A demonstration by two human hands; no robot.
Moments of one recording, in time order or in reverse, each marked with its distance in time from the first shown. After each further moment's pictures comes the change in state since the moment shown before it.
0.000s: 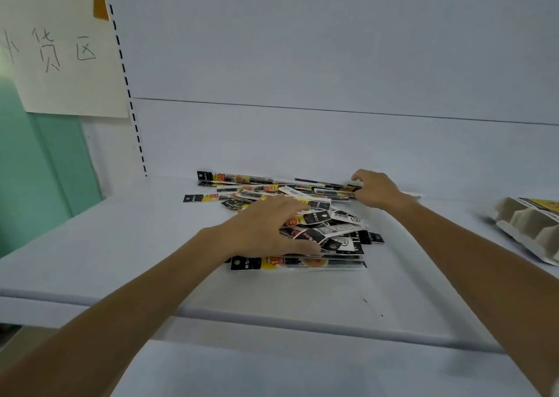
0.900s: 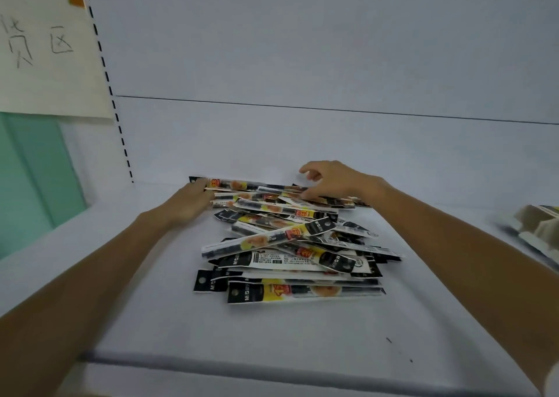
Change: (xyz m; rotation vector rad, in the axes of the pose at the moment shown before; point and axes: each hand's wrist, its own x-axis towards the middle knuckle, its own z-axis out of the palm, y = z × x) left_hand 0.039 -0.168 -0.002 -0.337 0.238 -0.525; right_hand 0.037 -0.069 0.005 0.055 -0.233 -0.335
